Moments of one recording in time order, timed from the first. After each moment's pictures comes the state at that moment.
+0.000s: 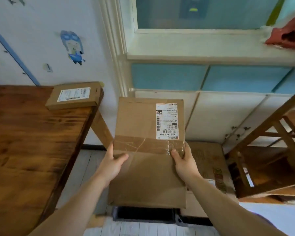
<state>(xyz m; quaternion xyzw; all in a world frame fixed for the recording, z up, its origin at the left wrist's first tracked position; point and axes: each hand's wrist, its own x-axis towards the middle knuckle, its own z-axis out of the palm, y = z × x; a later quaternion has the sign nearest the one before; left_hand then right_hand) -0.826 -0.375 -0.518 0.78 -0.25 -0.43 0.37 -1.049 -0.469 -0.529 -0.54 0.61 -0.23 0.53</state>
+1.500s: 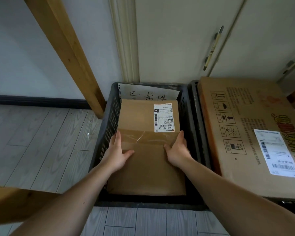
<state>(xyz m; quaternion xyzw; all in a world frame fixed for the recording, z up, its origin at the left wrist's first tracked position) -0.813 -0.371 -0.982 0.84 -0.40 -0.33 0.15 -1.003 -0.462 -0.973 -0.63 0.65 -0.02 0.43</state>
